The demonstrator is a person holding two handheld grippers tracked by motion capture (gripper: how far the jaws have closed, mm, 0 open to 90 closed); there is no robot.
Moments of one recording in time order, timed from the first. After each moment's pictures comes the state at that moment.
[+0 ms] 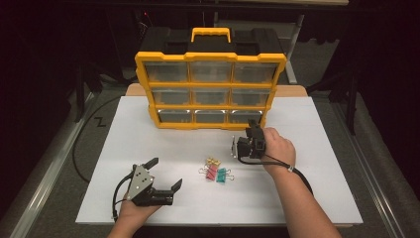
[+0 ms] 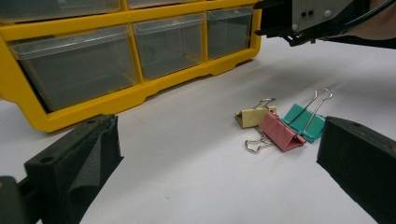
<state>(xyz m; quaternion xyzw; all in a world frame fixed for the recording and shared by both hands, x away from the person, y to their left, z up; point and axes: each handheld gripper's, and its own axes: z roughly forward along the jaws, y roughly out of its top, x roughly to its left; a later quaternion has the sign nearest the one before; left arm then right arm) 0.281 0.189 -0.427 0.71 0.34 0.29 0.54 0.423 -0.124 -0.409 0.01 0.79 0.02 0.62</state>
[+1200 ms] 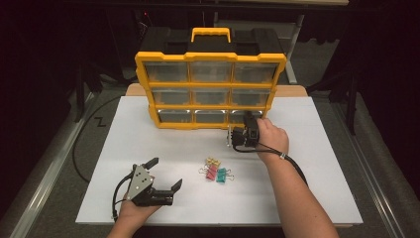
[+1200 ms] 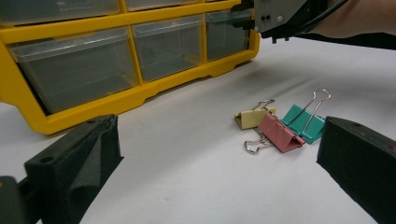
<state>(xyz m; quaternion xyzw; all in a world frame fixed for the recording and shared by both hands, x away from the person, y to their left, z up) 0.281 0.189 -0.427 0.71 0.34 0.29 0.55 0.459 -0.109 -0.409 0.01 0.77 -0.01 0.63</state>
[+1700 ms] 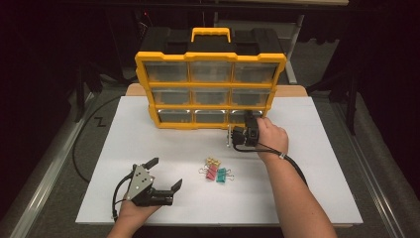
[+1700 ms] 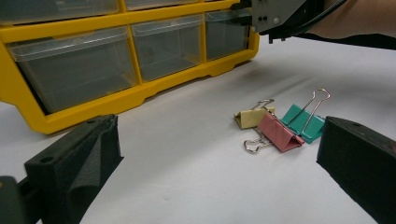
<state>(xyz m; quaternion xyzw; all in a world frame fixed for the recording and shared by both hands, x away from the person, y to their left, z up) 0.281 0.189 -0.427 0.71 0.34 0.29 0.55 0.462 -0.110 -0.412 0.01 0.76 -0.02 0.65</state>
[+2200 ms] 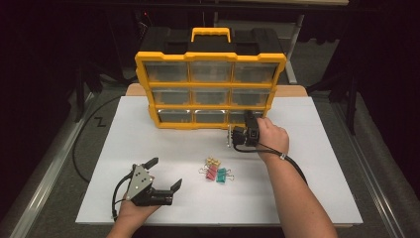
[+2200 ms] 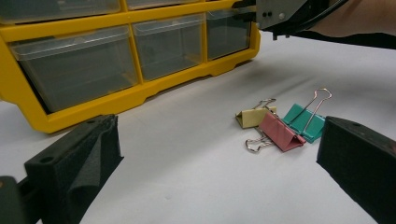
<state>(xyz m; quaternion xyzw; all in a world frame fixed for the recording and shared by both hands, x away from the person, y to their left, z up) 0.282 0.190 -0.427 0.71 0.34 0.29 0.55 0.460 -0.111 -0.409 0.01 0.76 -0.01 0.65</state>
